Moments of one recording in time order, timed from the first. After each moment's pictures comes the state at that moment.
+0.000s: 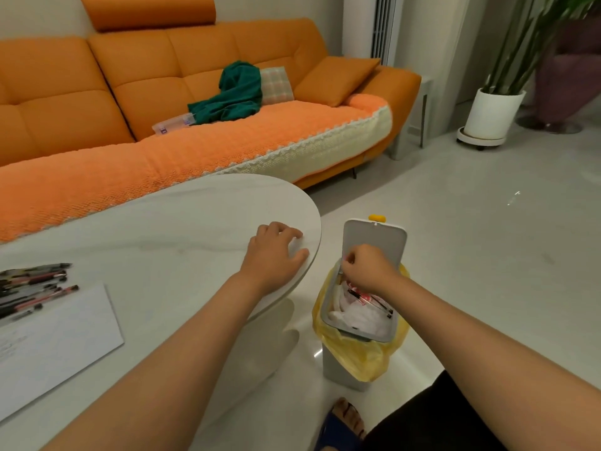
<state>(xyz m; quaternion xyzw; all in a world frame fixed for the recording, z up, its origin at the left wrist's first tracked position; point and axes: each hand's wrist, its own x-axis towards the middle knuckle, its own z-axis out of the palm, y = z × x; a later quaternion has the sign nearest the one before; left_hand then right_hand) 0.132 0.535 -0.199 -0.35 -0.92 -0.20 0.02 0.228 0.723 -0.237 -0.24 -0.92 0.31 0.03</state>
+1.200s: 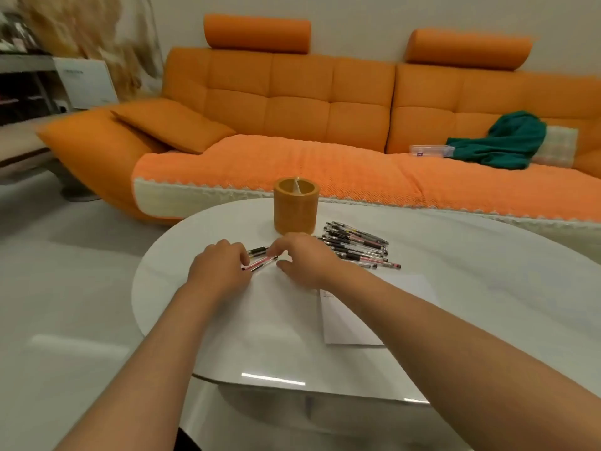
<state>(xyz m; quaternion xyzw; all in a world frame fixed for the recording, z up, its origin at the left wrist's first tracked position) 0.149 -0.027 -0.154 0.12 -0.98 -0.12 0.05 0.087 0.146 -0.143 0.36 -0.91 0.19 0.00</state>
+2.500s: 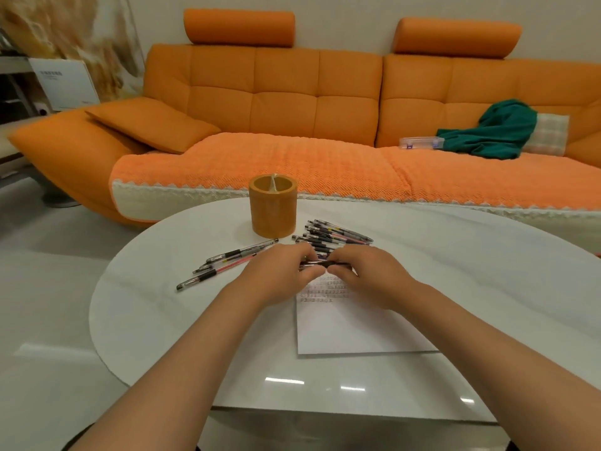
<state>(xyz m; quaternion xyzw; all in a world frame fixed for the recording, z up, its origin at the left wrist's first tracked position) 0.117 0.077 -0.149 -0.09 -0.97 -0.23 0.03 0.074 0.274 -0.159 0.33 -0.92 0.18 0.06</state>
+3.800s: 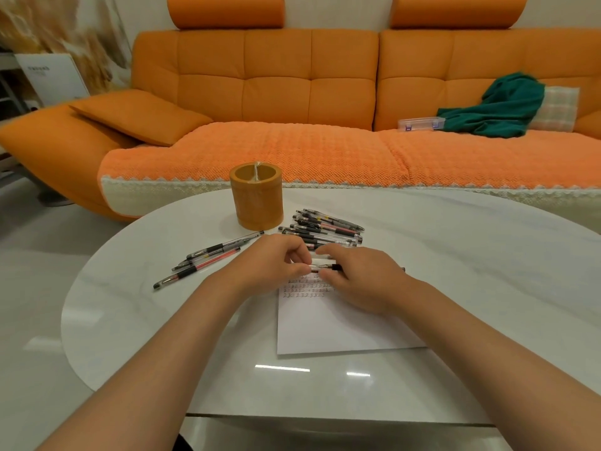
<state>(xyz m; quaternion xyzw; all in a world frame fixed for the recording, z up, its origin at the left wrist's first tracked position) 0.096 0.085 -0.159 -0.11 -0.93 -0.35 -0.03 0.075 0.288 -0.173 0.32 -0.94 0.13 0.02</state>
